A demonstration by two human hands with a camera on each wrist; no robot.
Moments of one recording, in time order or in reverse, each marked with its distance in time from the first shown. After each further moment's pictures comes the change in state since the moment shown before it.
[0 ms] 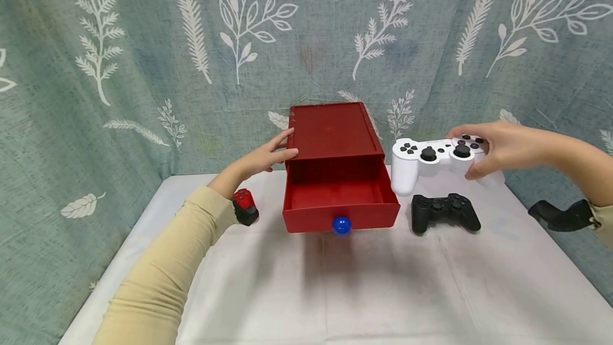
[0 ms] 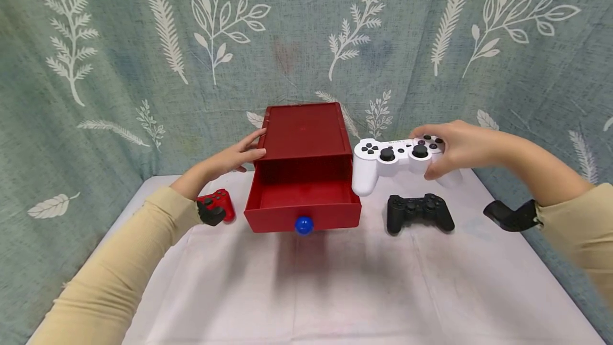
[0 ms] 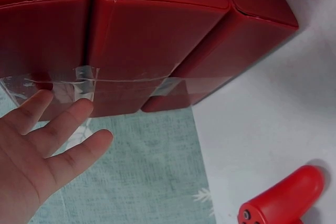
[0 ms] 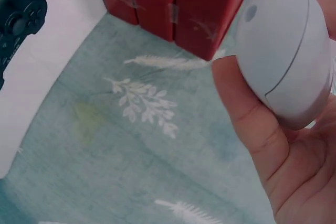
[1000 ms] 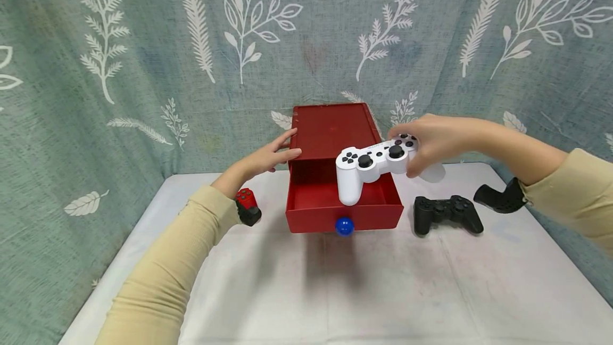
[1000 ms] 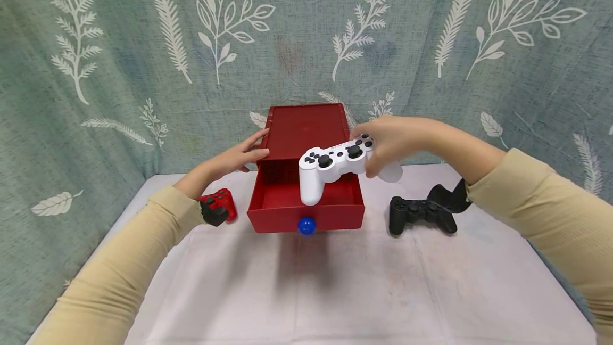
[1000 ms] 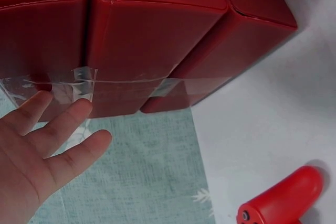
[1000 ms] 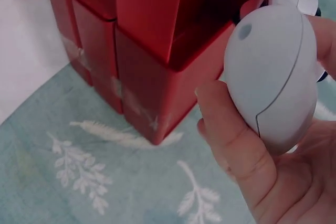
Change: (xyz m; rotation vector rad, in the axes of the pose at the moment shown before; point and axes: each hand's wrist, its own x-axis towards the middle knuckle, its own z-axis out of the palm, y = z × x) left_hand 0.000 -0.002 0.001 0.018 0.018 0.015; right_hand 0.055 -0.091 -0.002 -0.101 -0.105 -0.088
